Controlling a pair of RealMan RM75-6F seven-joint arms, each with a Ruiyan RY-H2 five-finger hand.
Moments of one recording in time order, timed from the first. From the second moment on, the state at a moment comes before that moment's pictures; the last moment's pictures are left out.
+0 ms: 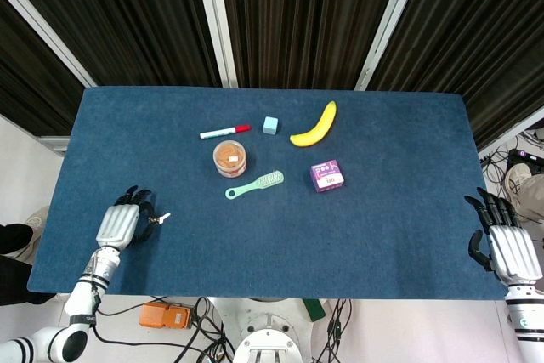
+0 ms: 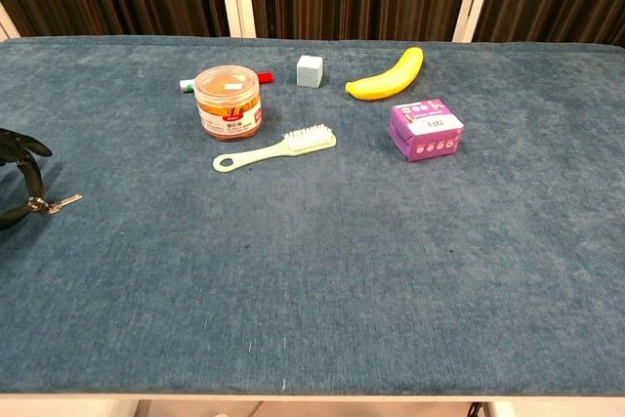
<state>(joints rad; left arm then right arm) -0.35 -1.46 -0.05 -1.45 1.26 1.07 0.11 0.08 -1.08 0.05 -1.65 -1.47 1.41 0.10</state>
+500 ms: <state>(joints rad) -0.36 -1.49 -0.04 -1.41 1.25 1.07 0.11 0.08 -1.07 0.05 -1.65 -1.47 1.41 0.10</state>
